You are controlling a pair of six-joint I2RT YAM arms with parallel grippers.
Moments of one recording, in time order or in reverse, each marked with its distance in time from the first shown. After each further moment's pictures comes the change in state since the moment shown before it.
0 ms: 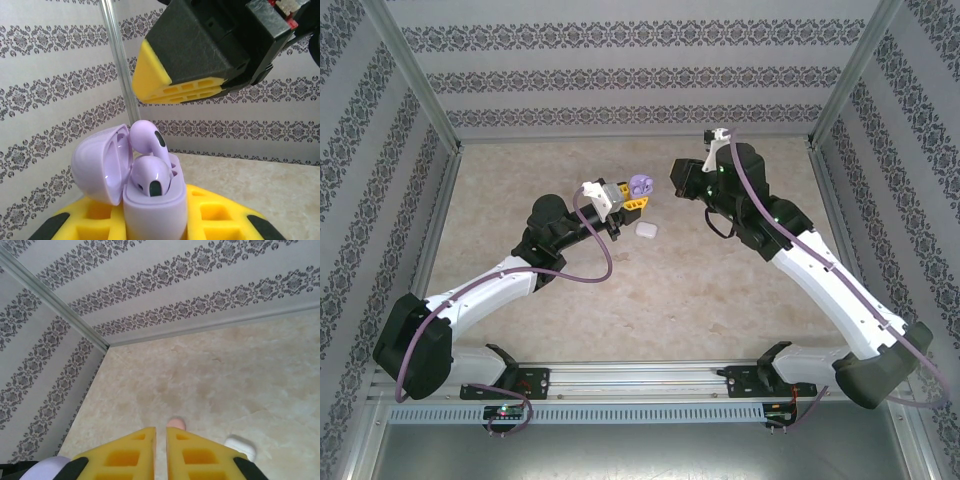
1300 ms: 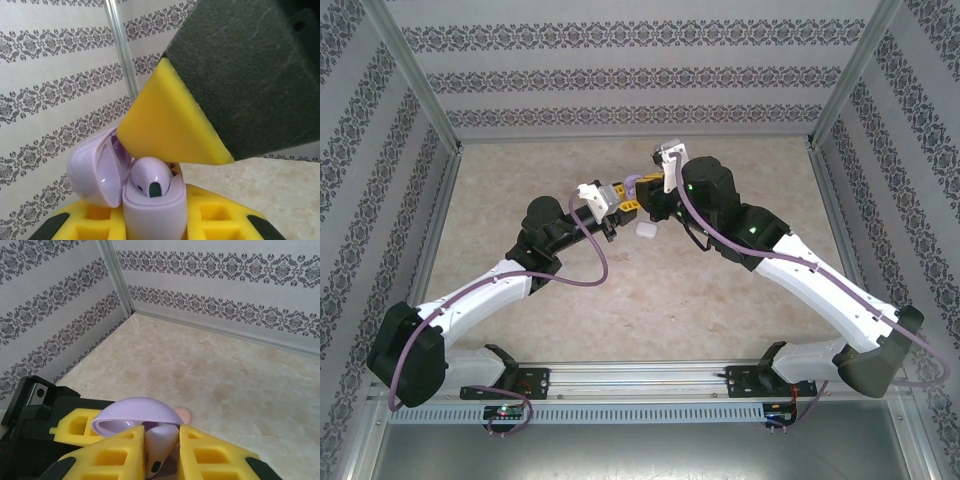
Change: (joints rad) left arm 0.001 -0.048 -0.012 -0.039 -0.020 0.029; right arm 0.217 0.045 0.034 0.011 0.045 -0.338
